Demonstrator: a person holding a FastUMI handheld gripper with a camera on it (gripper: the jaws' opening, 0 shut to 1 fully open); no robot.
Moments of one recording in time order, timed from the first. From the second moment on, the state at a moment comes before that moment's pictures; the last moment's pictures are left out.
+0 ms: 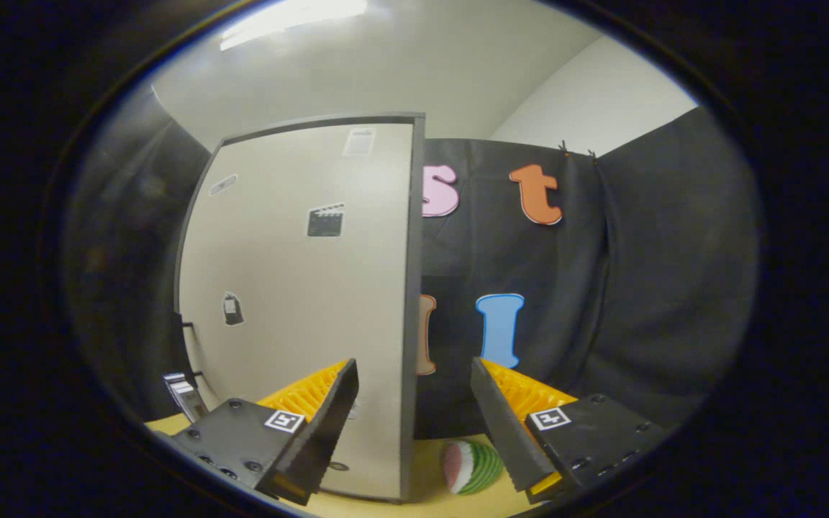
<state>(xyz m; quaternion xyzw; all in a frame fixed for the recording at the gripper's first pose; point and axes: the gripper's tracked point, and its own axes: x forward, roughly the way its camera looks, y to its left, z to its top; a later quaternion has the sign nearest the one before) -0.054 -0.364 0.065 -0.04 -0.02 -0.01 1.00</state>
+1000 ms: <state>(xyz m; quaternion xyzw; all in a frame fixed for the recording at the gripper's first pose) -0.043 -0.567 -0.006 -0.04 -0.02 0.00 1.00</state>
